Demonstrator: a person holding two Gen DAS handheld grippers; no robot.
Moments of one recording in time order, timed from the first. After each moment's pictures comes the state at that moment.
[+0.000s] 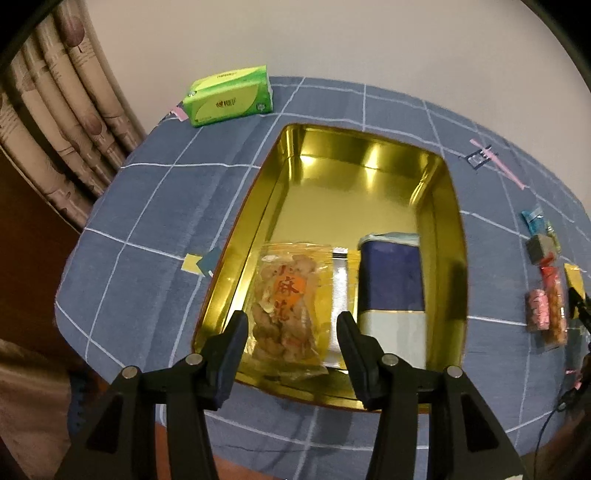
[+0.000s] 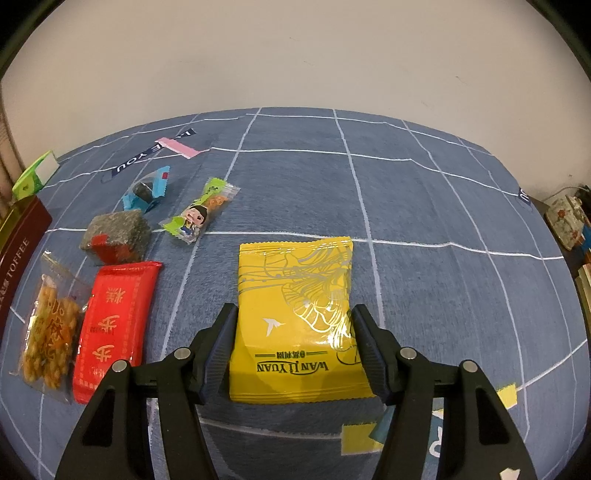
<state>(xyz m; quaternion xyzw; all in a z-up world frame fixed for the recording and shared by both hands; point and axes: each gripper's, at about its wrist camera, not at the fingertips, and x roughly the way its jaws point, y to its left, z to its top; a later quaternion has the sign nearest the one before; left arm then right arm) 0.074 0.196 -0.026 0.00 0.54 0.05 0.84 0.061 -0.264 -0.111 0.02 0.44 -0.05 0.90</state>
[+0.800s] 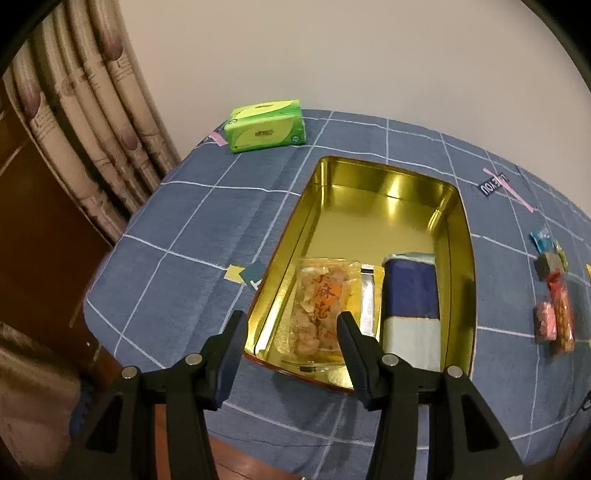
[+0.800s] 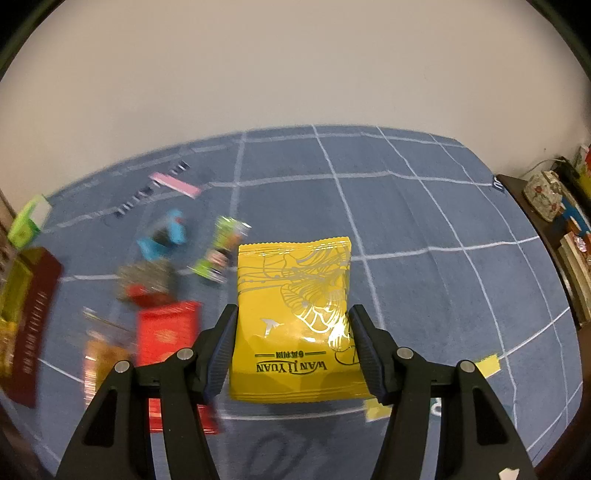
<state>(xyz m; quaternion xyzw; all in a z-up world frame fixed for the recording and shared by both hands) 0.047 0.210 -0.005 0.00 0.49 0.10 0.87 0.054 -0.246 -0.057 0.08 0.43 -0.09 0.89</state>
